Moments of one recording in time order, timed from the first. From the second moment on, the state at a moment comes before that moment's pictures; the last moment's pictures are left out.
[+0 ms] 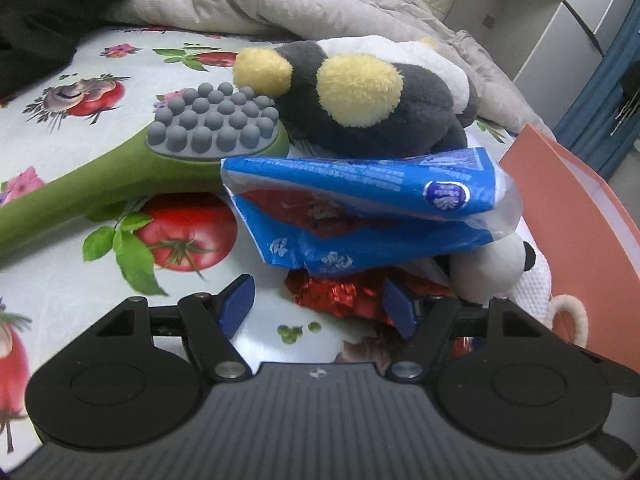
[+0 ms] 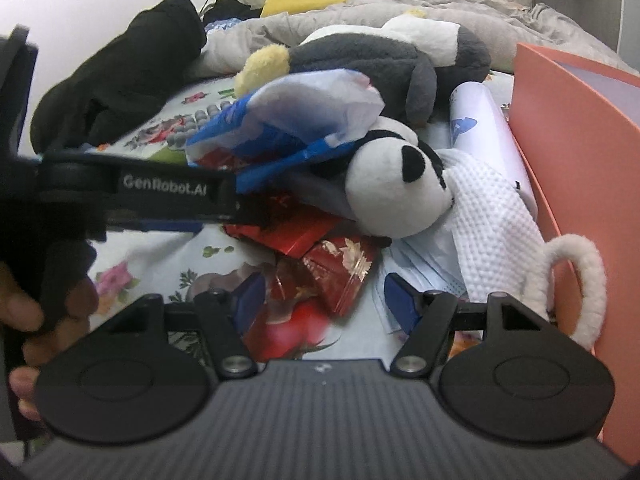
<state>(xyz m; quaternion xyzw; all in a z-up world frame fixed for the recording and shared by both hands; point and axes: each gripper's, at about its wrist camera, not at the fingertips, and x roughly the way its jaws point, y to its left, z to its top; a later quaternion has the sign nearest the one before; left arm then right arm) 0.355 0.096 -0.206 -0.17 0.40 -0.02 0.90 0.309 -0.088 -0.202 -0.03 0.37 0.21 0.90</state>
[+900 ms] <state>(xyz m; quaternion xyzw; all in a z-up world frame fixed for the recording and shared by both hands) 0.317 0.078 -0.203 -0.14 0.41 -0.03 0.90 0.285 -0.096 -0.196 -0.06 0.38 0.20 0.90</state>
